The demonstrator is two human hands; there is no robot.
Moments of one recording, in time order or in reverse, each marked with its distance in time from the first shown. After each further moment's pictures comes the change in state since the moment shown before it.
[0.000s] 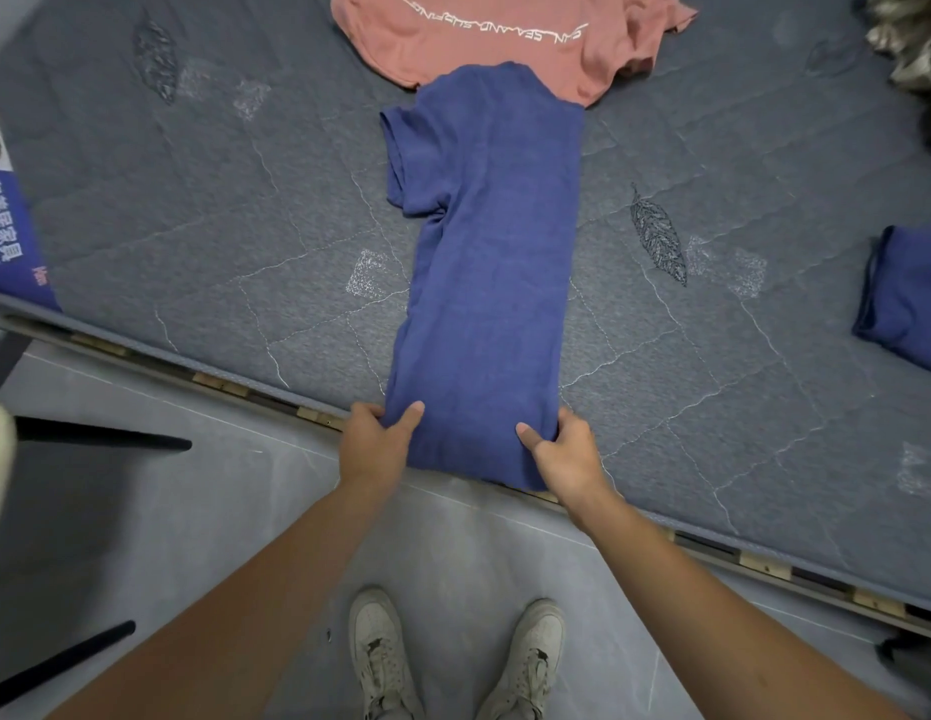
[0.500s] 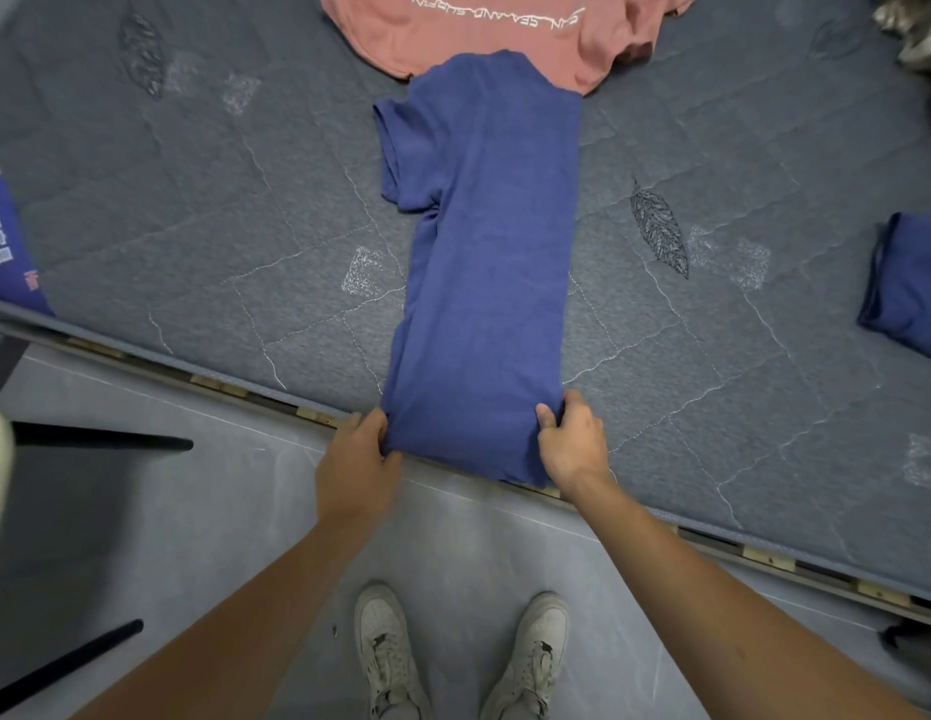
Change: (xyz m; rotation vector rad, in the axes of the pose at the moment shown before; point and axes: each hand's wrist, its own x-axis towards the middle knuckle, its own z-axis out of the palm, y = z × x) left_hand -0.009 -0.030 -0.021 0.507 0.042 0.511; right_hand 0.017 -0.002 0.000 -0.298 0.139 -0.001
